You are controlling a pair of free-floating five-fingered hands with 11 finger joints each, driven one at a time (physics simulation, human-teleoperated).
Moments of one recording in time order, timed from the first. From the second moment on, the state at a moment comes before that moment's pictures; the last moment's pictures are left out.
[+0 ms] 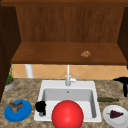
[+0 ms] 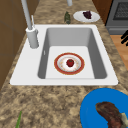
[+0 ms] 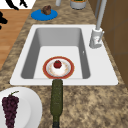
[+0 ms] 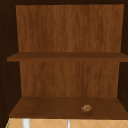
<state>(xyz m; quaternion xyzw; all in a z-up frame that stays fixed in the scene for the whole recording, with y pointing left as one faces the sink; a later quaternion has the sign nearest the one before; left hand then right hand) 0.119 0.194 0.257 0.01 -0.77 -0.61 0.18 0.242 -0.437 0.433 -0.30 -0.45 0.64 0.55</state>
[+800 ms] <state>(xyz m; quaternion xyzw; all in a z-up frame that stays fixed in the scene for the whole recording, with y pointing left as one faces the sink) 0.119 0.194 0.257 0.01 -0.77 -0.61 0.18 0.260 -0.506 0.382 -0.30 -0.47 0.64 0.54</state>
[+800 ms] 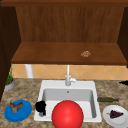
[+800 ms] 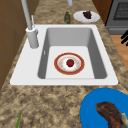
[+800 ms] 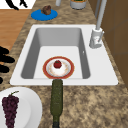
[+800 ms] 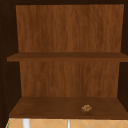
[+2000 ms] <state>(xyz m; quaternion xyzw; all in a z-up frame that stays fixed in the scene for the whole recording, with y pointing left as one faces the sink) 0.119 0.194 0.257 0.01 -0.77 -0.61 0.18 0.239 -0.626 0.485 -0.28 -0.44 0.65 0.55</state>
